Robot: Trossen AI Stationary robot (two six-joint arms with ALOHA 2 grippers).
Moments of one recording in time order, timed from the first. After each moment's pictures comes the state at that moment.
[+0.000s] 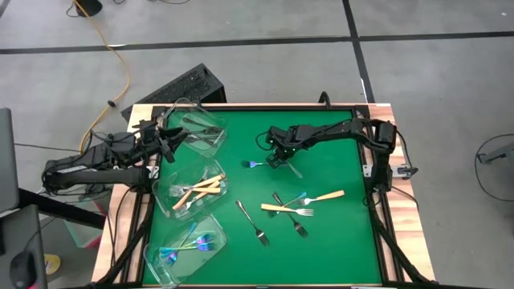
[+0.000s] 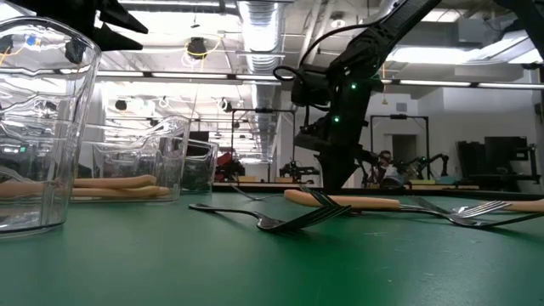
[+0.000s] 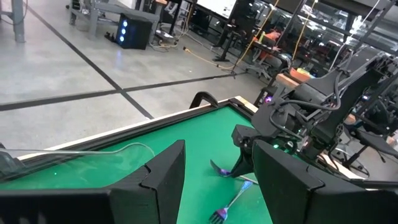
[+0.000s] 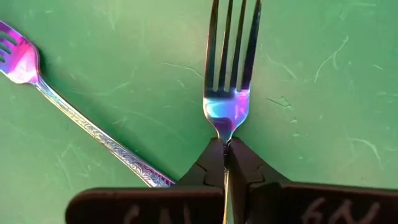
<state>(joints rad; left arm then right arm) 0.14 0.33 0.58 -0.44 -0.48 -0.49 -0.30 1.92 1.20 -0.54 0.08 0.56</state>
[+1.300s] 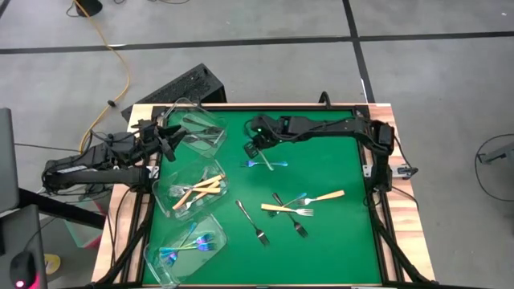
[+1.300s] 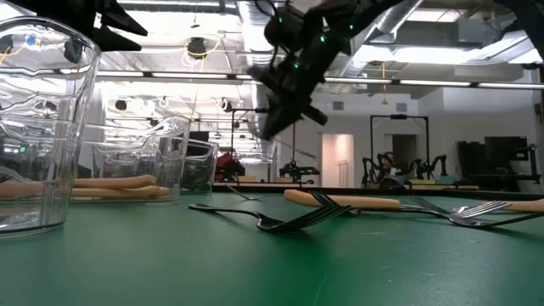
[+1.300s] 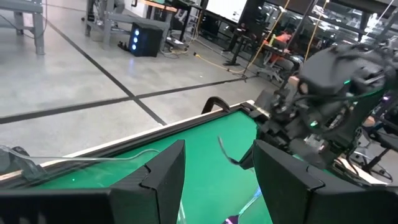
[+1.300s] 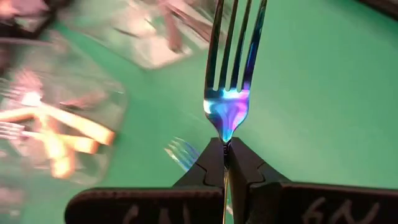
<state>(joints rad) 0.14 0.33 0.58 -0.44 -0.54 -0.45 -0.24 1.92 1.53 -0.47 0.08 0.57</state>
